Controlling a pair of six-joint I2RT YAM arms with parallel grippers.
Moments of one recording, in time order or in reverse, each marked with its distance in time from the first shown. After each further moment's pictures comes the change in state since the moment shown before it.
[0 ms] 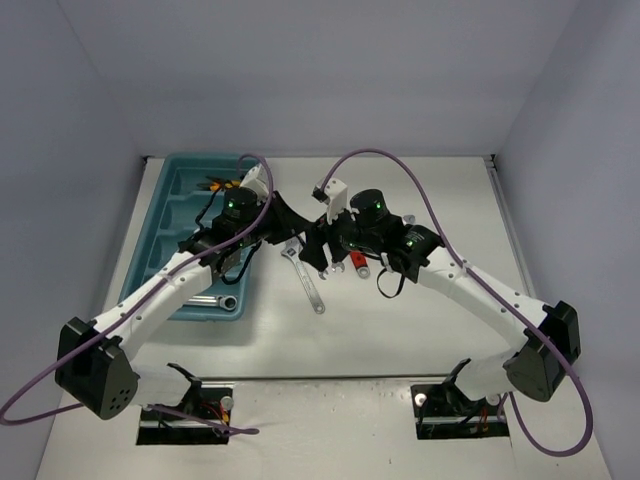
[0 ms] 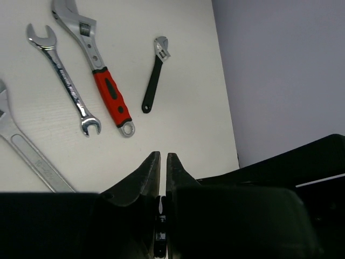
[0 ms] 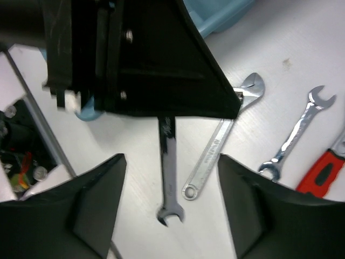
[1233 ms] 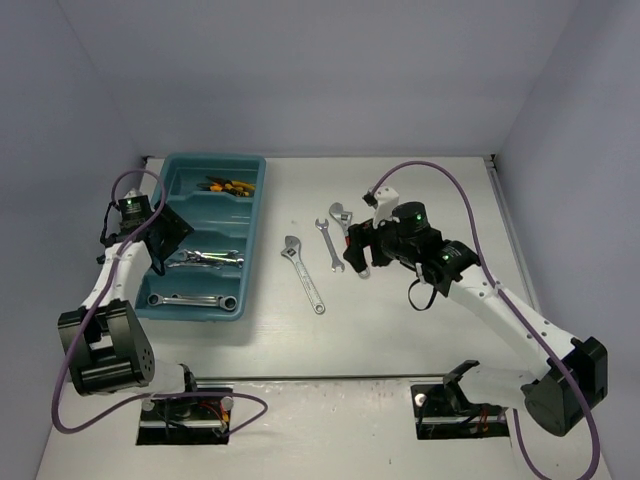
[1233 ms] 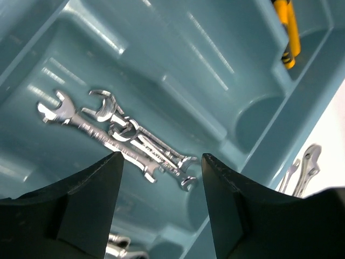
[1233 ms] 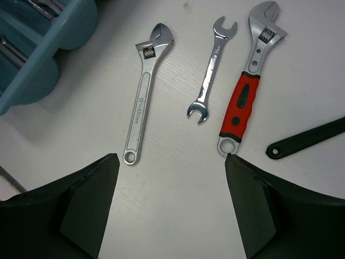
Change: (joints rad) left arm 0.769 0.105 -0.104 -0.206 -0.065 0.198; right arm -0.185 -0.208 -0.227 -0.045 0.118 0.018
